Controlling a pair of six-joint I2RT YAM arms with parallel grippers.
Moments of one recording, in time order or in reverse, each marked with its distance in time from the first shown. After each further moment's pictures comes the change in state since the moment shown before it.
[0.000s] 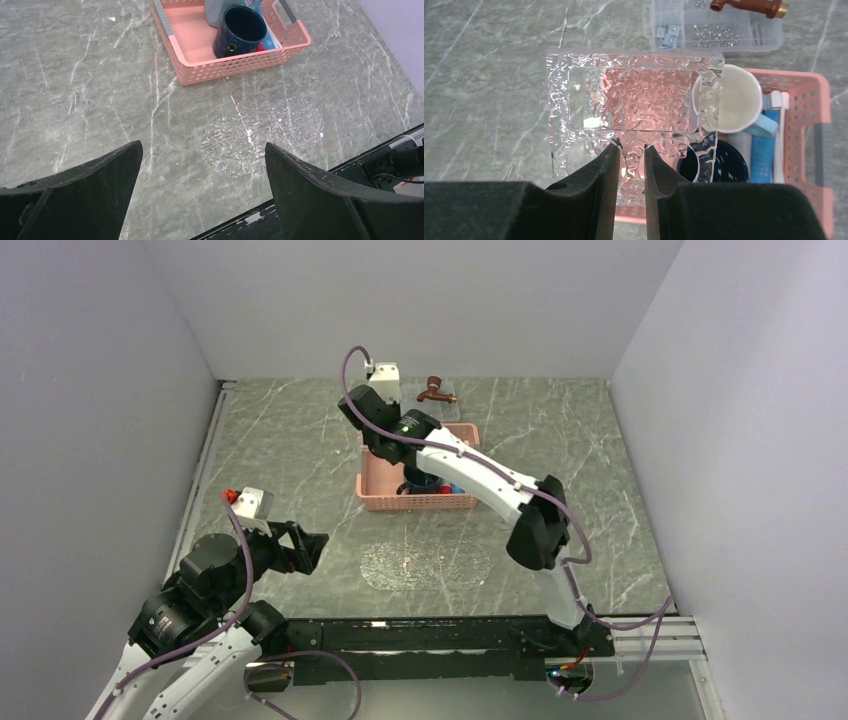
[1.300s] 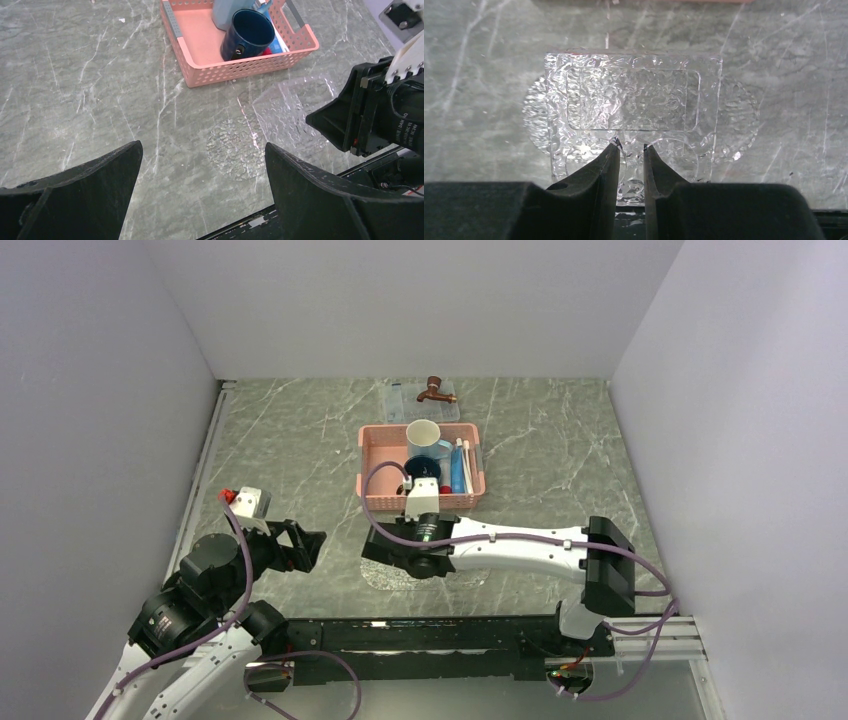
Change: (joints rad) left arm 0.000 0.000 0.000 -0.003 -0.035 -0.004; right arm 0.386 -0.461 -0.735 -0.329 0.090 0.621
